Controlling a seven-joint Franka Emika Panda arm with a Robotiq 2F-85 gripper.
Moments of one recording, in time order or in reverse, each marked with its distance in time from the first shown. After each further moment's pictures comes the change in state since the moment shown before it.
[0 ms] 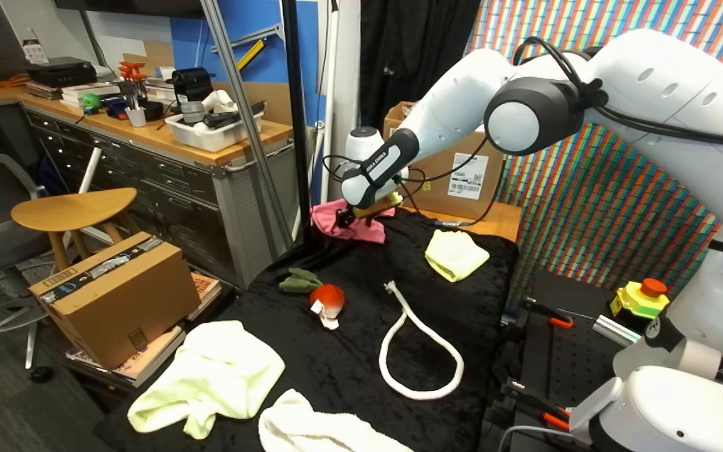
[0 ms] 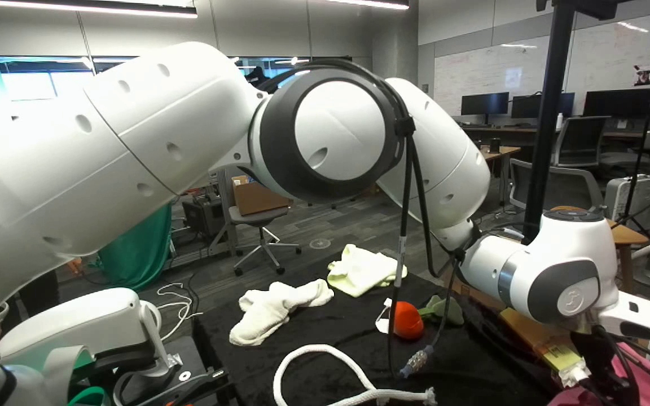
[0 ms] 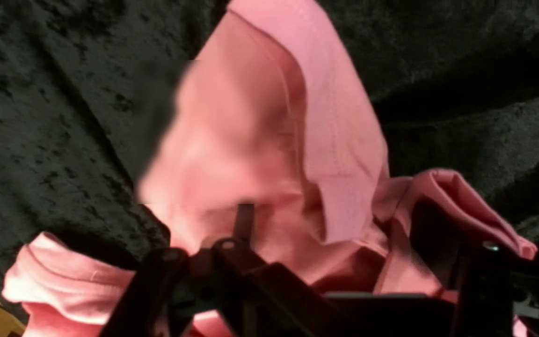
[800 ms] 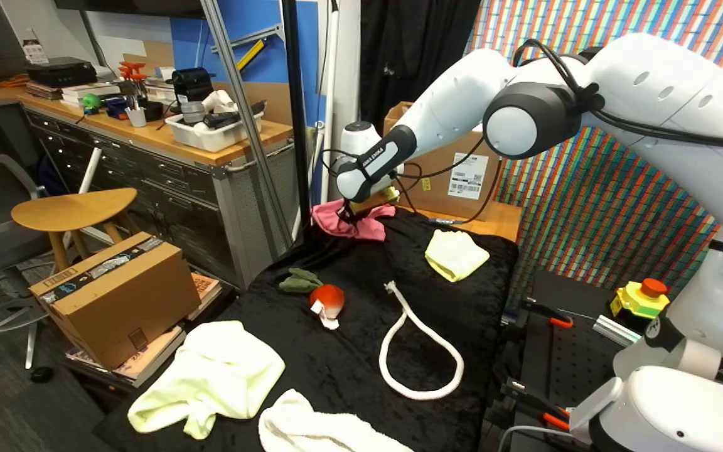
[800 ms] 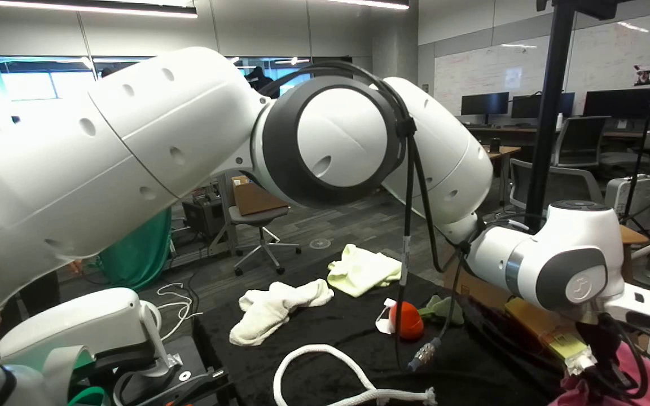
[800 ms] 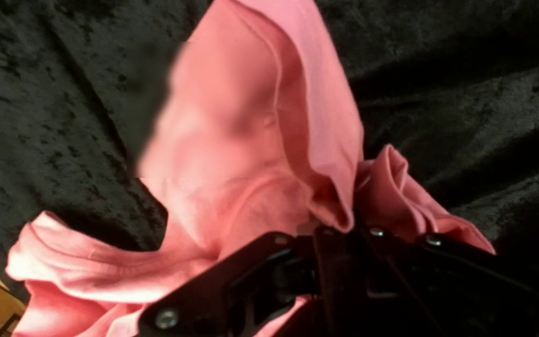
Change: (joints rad) arm -0.002 0.015 -0.004 0.073 -0.005 -0.083 0.005
